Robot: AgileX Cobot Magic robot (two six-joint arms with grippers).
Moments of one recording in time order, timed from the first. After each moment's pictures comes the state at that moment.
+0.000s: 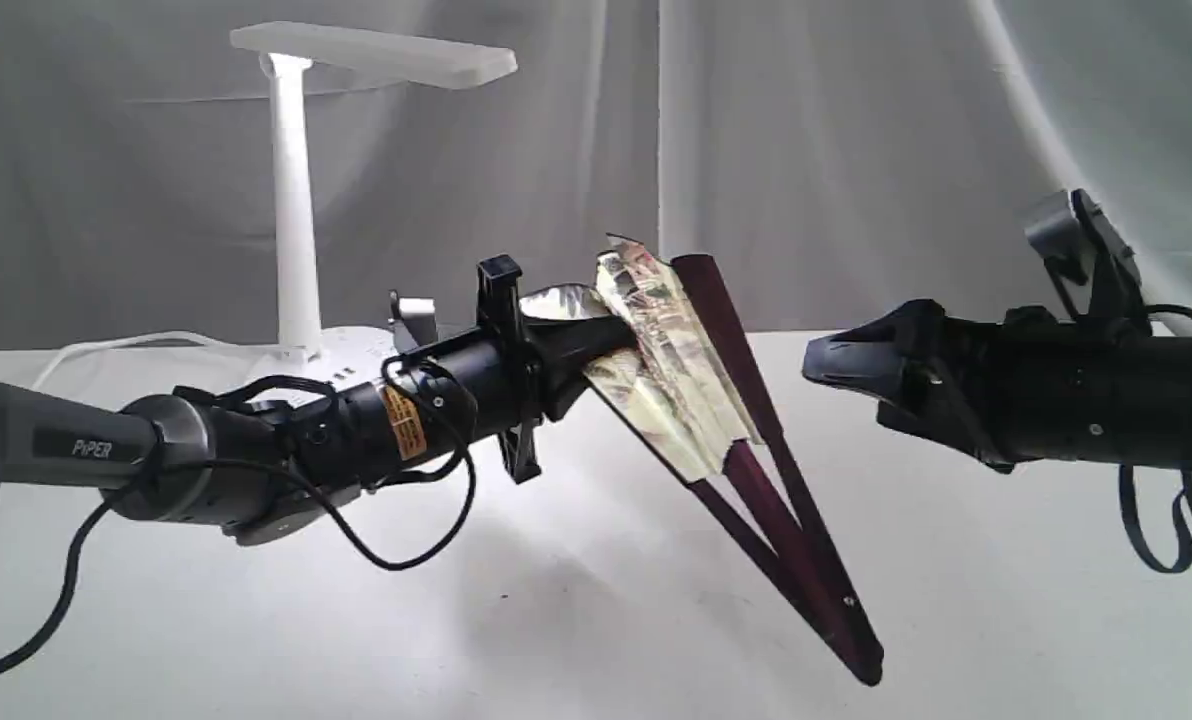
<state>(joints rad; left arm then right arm) -0.30 2.40 -1.48 0.89 -1.09 -2.10 -0.04 1.75 -0.93 1.73 0.80 -1.41</state>
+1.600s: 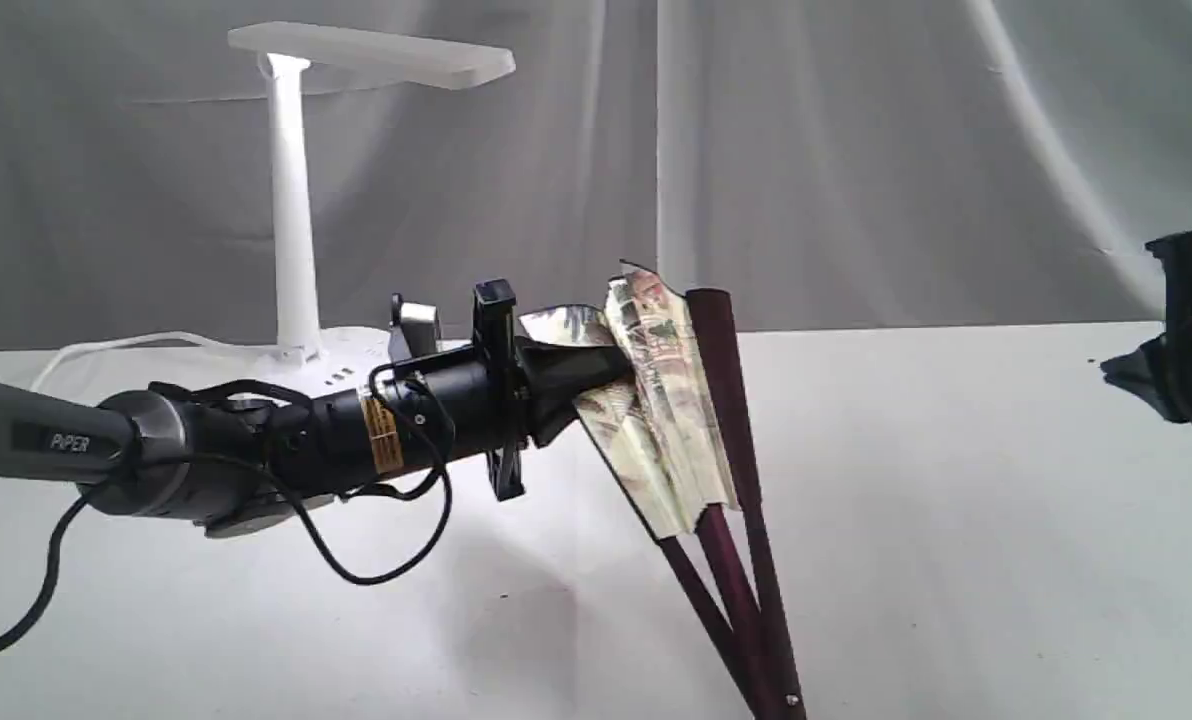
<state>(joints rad) -0.27 2.40 -1.48 1.05 -1.14 -2.12 -0.27 1.94 -1.14 1.72 0.39 -0.63</state>
